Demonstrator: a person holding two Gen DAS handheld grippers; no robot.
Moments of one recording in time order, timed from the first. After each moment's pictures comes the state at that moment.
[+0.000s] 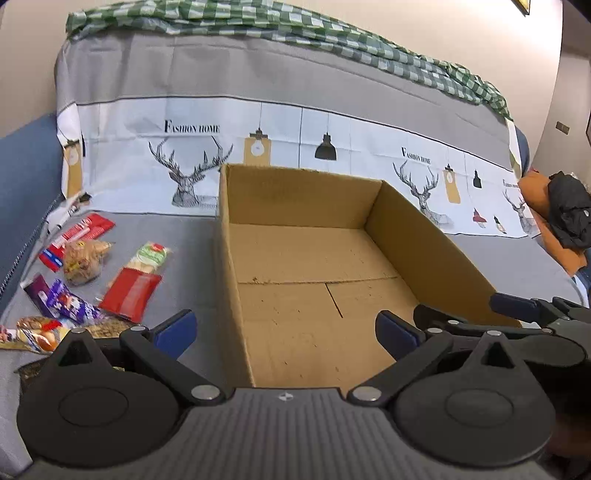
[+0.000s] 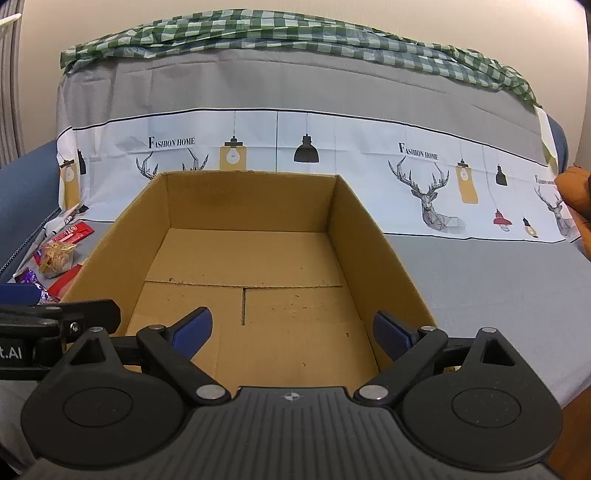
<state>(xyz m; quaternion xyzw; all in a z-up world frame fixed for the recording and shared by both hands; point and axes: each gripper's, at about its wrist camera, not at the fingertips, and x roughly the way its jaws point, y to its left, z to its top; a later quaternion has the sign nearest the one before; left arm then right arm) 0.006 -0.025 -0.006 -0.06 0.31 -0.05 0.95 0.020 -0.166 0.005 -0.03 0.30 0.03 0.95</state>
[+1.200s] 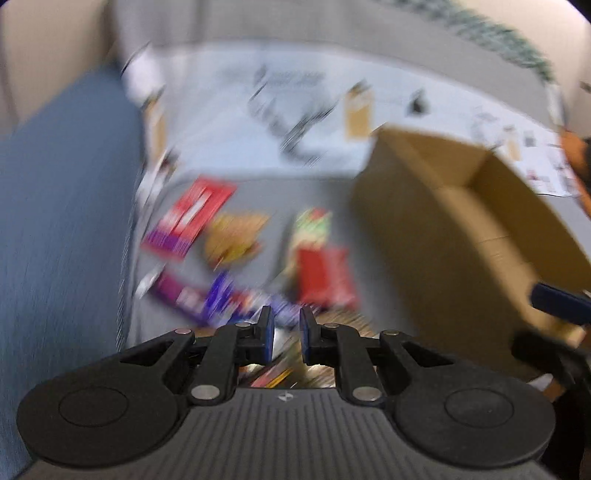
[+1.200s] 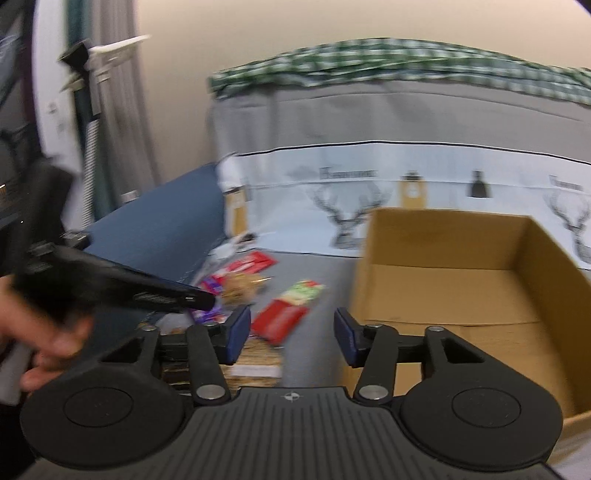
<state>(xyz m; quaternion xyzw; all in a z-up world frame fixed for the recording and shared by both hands) 0.060 0.176 -0.029 -0.03 0.44 -0.02 0.90 -0.011 -0.020 0.028 0.01 0.25 0.25 0.94</state>
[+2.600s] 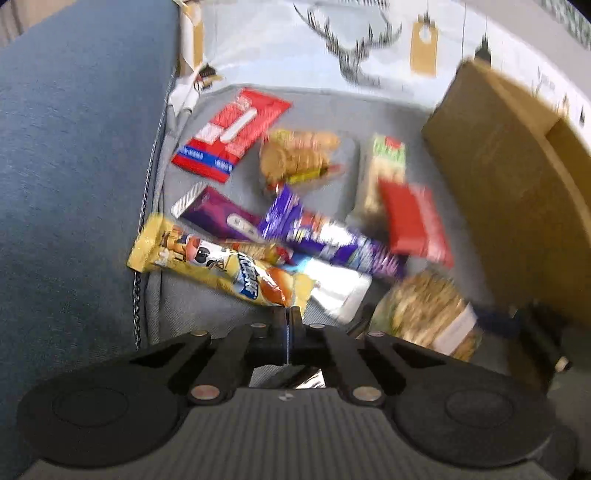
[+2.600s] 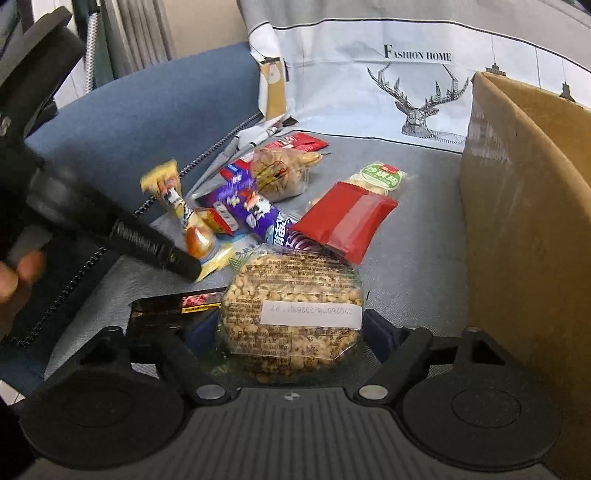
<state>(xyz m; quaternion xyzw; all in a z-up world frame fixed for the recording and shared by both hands) 0.093 0.216 -0.076 -0.05 0.51 0.01 0.86 0.060 0.066 -0.090 -0.03 0.38 0.28 0.88</state>
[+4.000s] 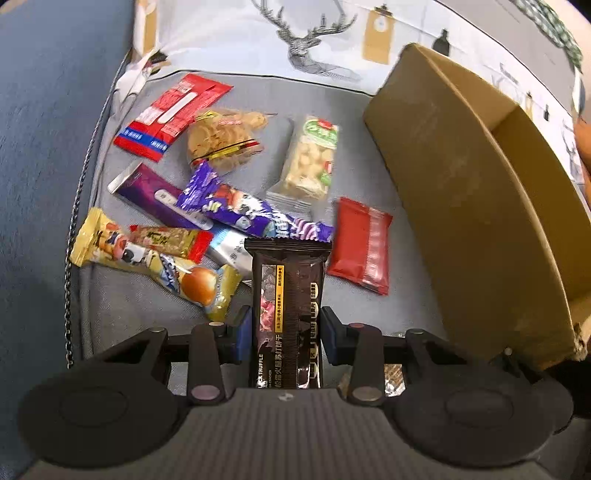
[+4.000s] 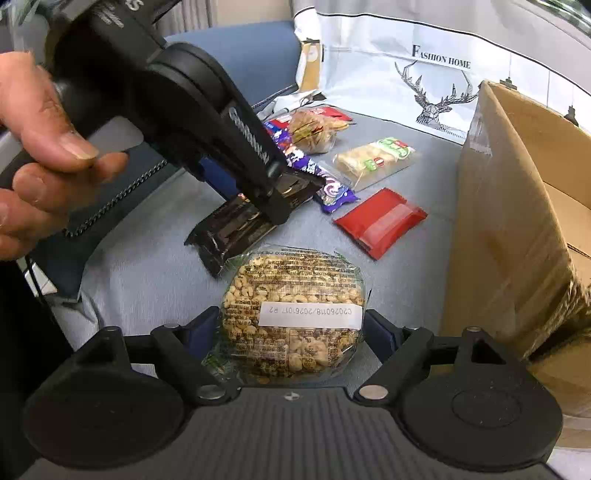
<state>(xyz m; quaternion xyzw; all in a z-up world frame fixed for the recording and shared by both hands) 0.080 0.185 -0.074 -0.07 0.54 -0.04 0.84 -0.008 0.047 -0.079 -0.10 0.39 0.30 0.86</state>
